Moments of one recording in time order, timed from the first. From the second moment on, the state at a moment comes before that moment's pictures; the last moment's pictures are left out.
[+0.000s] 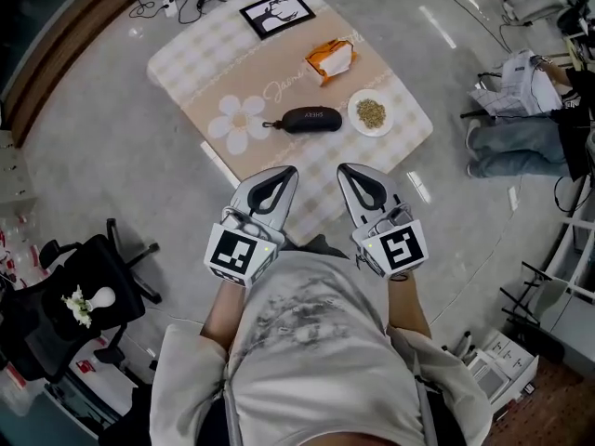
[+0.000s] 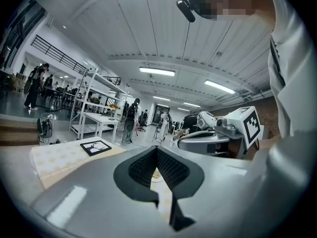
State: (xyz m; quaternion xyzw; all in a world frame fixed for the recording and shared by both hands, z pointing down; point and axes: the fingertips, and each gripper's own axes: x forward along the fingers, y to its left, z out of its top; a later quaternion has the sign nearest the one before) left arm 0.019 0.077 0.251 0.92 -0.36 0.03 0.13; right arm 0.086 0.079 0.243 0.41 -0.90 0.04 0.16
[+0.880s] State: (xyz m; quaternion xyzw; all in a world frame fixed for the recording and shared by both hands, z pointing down) left arm 0.040 0.002 0.341 0.90 -0.39 0.09 0.18; right arm 0.117 -0.017 0.352 0.38 -0.89 0.10 0.23
